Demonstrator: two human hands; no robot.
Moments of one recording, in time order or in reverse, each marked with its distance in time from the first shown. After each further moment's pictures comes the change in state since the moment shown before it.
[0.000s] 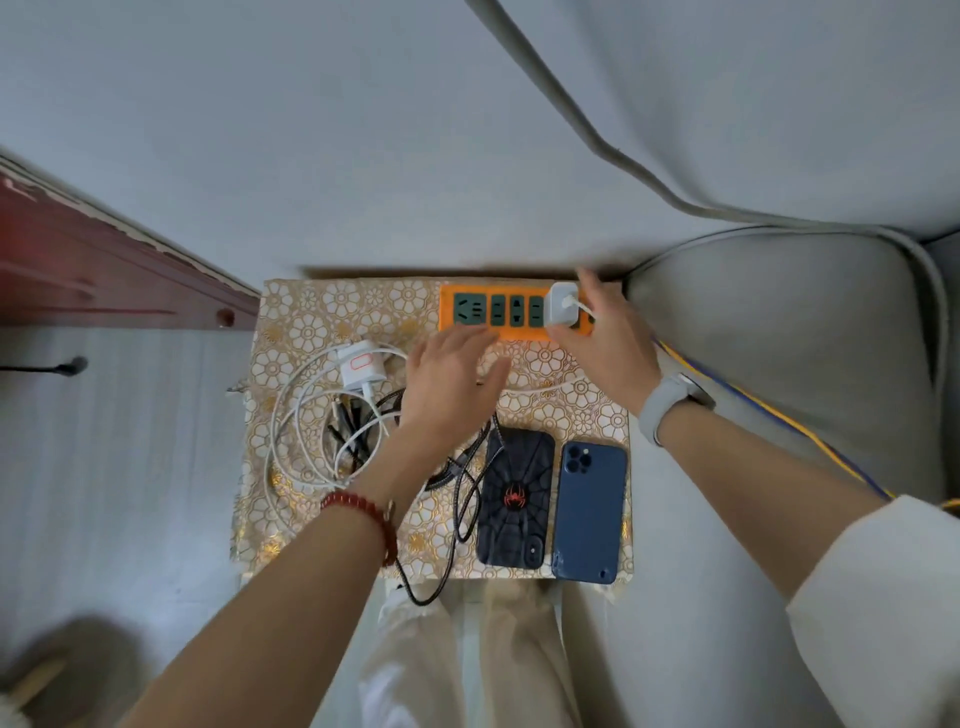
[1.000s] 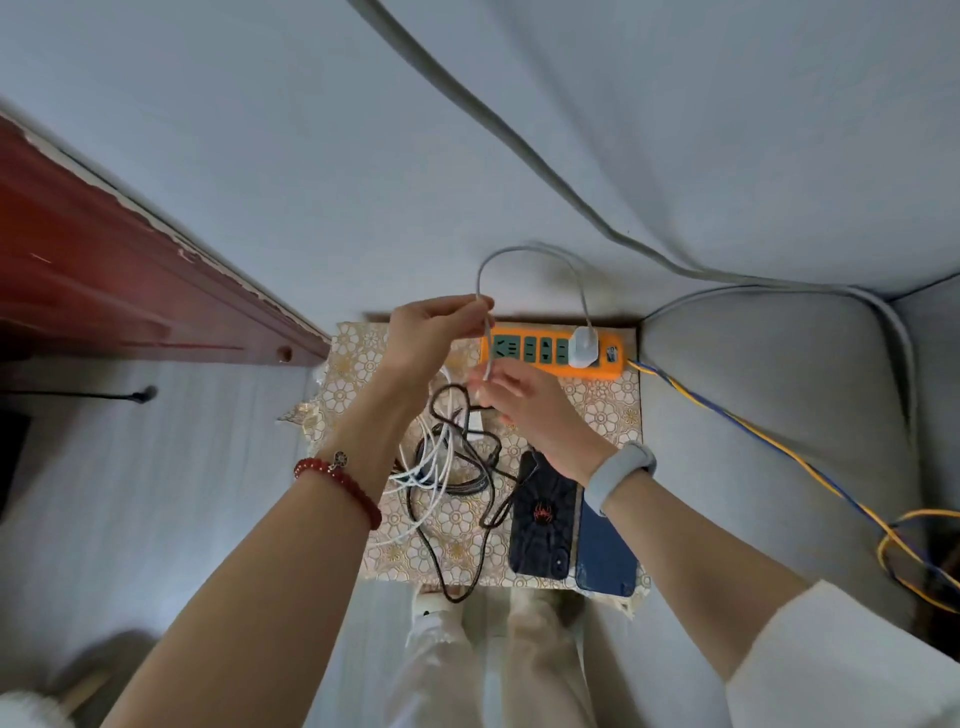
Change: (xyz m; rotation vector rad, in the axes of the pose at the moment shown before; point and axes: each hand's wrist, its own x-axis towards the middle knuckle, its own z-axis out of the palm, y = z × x) left_hand -0.003 0.030 -0.135 -0.986 0.098 -0.326; right_hand -0.072 -0.116 0.009 0.634 -0.372 0.010
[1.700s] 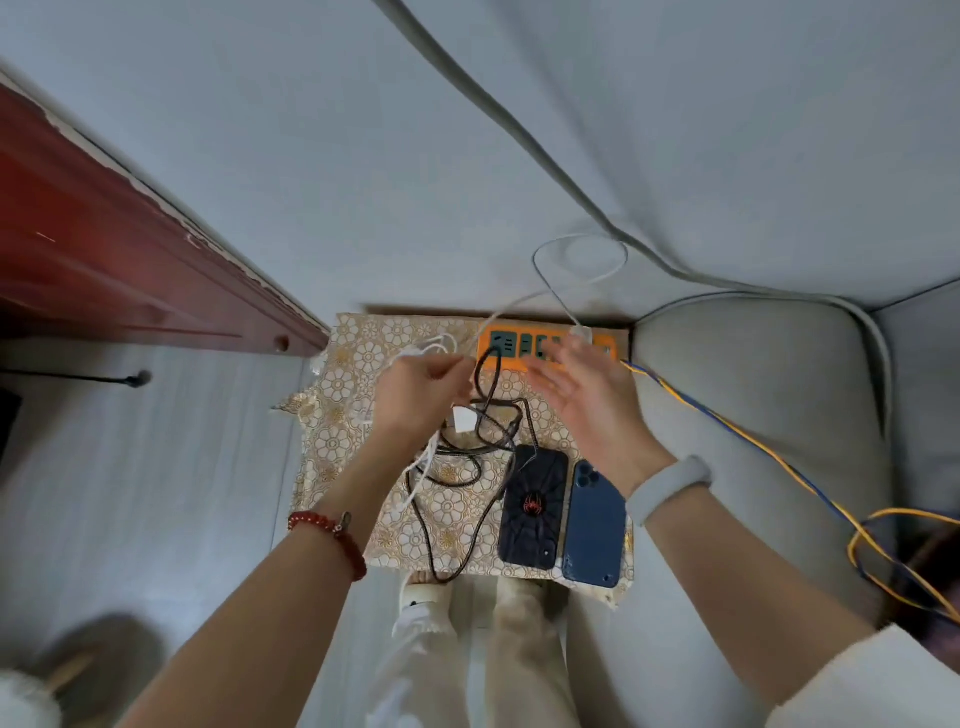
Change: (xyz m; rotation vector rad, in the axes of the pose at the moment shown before) left_hand -0.031 -0.045 -0.008 0.421 0.098 0.044; right_hand -0.014 0.002 -0.036 0.815 0.251 0.063
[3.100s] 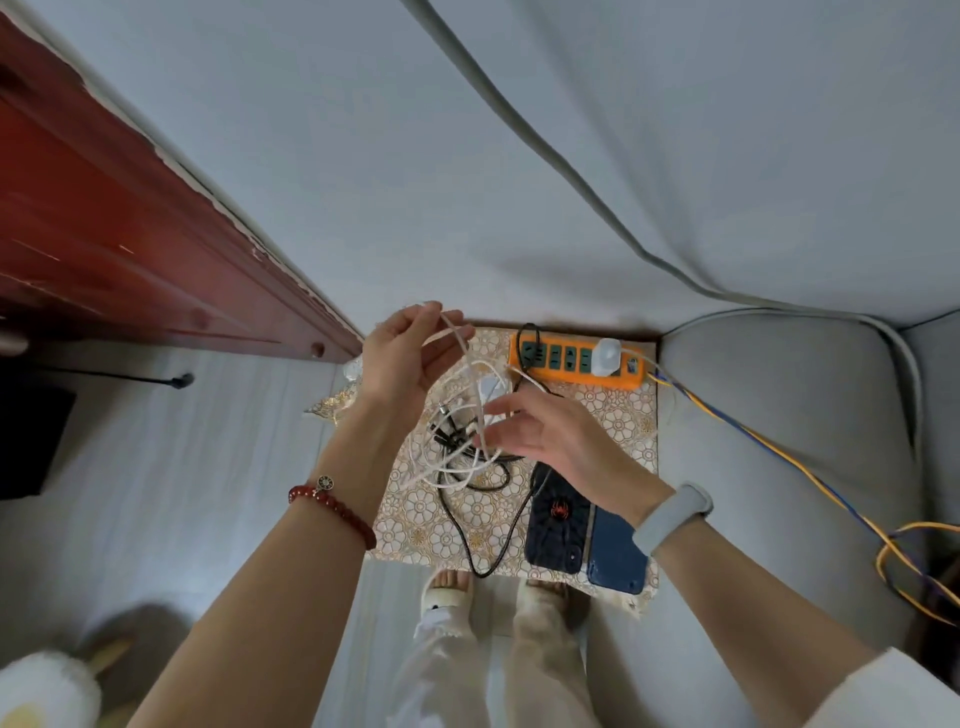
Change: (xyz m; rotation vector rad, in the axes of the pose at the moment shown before) left_hand 0.000 0.035 -0.055 -0.992 0.035 -0.200; right_hand -0.040 0.013 0.031 -0.573 -0.528 0.126
